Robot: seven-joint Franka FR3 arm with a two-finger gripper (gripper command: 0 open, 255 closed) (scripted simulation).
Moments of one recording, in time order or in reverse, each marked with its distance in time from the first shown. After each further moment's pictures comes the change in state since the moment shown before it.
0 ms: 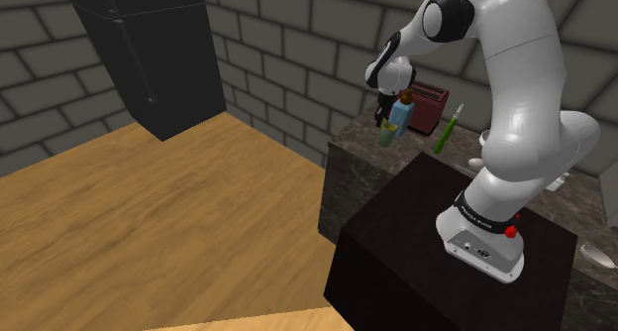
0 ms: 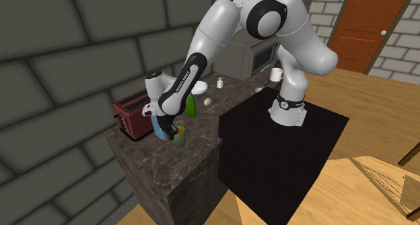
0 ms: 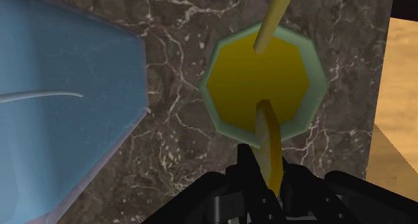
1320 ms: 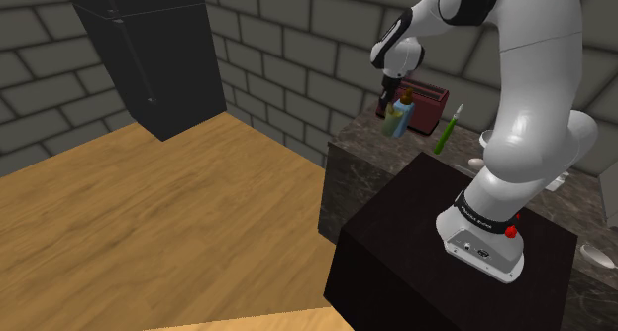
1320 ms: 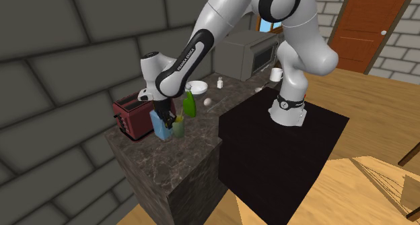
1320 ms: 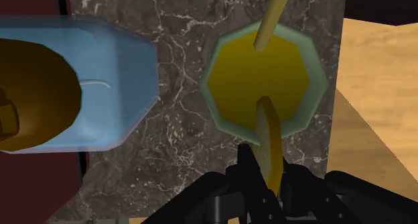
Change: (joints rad) arm 0.045 -0.166 -0.060 -0.050 -0.062 -0.116 0.040
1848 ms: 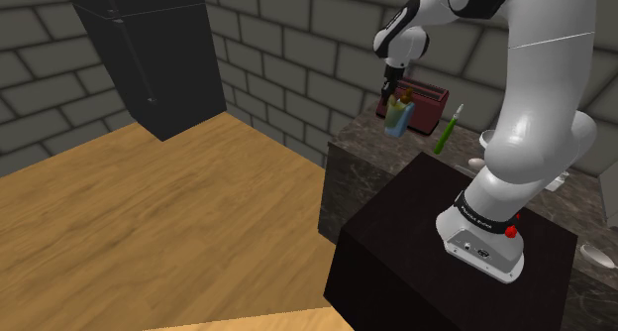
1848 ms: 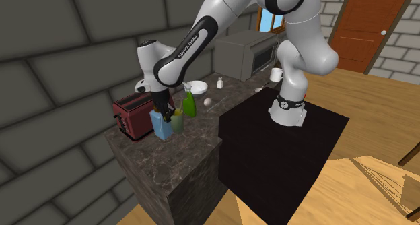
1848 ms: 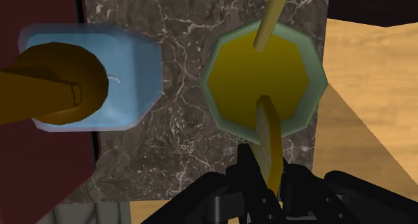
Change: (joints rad) arm 0.021 -0.077 -0.028 -0.001 -0.037 -0.073 0.025
